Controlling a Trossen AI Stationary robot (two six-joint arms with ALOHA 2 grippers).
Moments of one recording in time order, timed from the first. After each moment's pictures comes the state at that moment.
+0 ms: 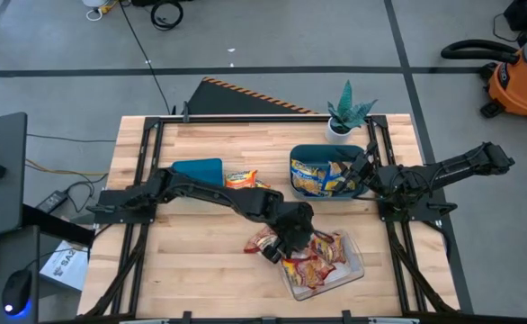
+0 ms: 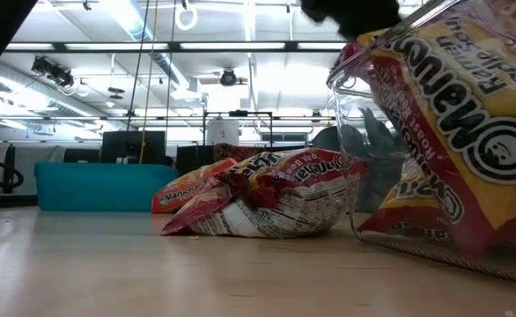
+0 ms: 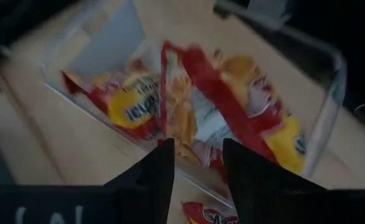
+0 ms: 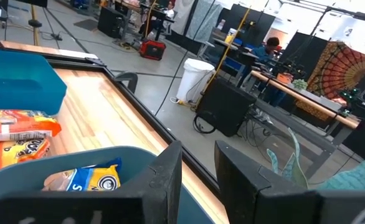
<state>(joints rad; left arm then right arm) -0.21 2.20 2.02 -0.70 0.24 0.43 0.20 0.63 0.31 0.19 0.97 -0.25</state>
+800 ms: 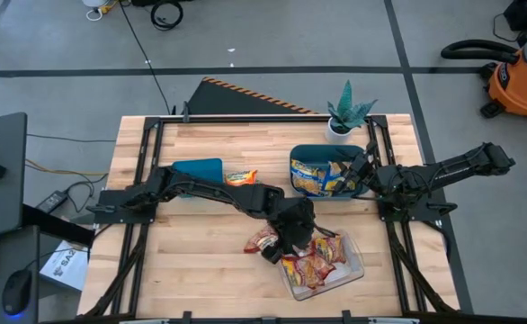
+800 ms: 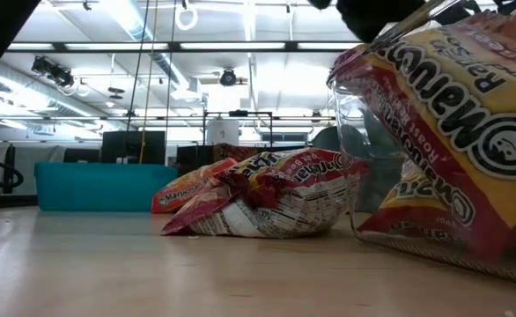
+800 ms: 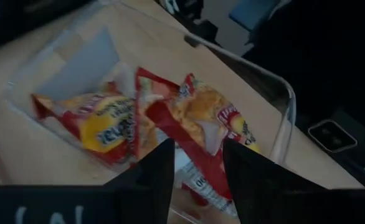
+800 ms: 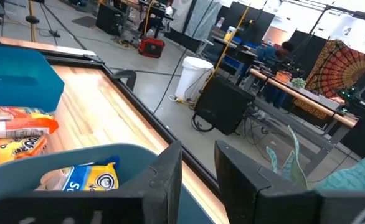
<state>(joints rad) -0.19 2.20 2.03 -0.67 0.40 0.38 0.19 0.64 0.31 0.19 0.97 -0.24</state>
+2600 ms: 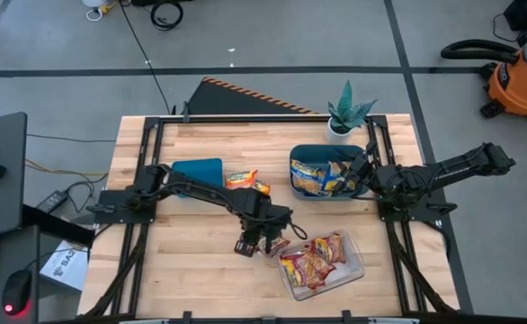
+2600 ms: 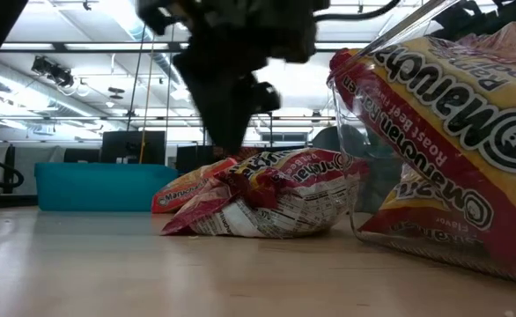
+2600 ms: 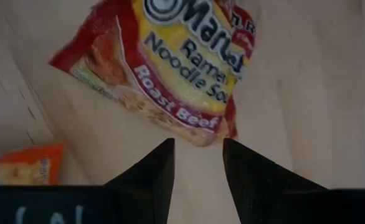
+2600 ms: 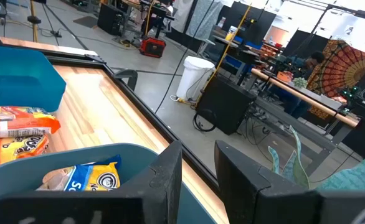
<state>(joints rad) -0.20 2.12 1.77 -1.07 0.17 0.14 0.19 0.64 0.31 0.18 0.97 -0.24</state>
